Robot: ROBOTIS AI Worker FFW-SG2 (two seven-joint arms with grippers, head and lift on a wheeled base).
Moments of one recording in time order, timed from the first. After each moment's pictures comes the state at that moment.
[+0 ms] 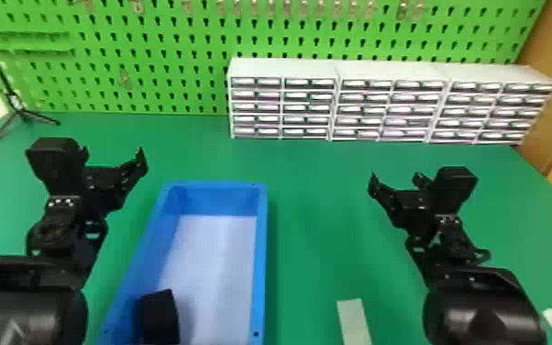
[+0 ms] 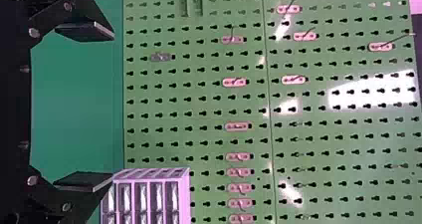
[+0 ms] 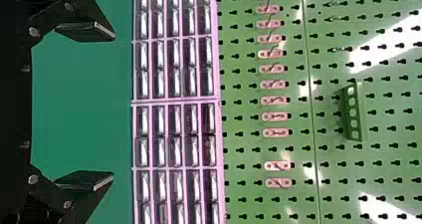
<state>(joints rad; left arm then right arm) -0.02 0.17 0.04 -1.75 0.11 0.16 0.04 -0.18 0.00 -0.09 -1.36 -0.05 -0.02 0.16</state>
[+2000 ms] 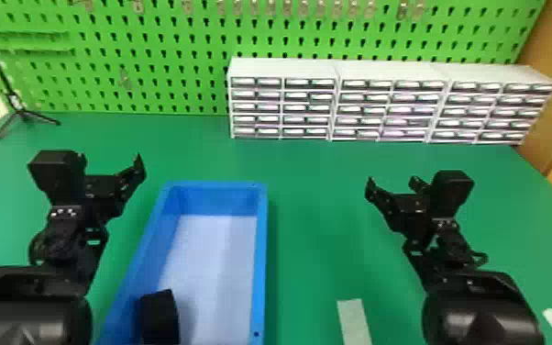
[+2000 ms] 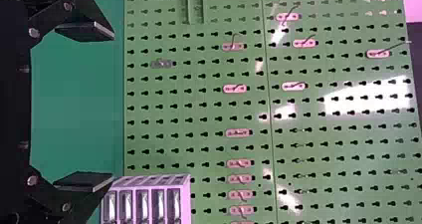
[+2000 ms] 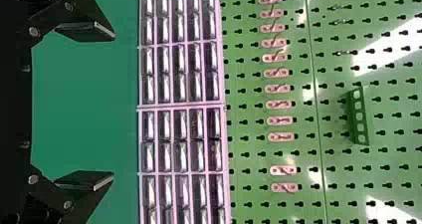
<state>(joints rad) -0.02 0.15 0.05 -1.69 0.09 0.08 0.04 -0.17 -0.01 -0.07 -1.36 -0.07 -0.02 0.16</state>
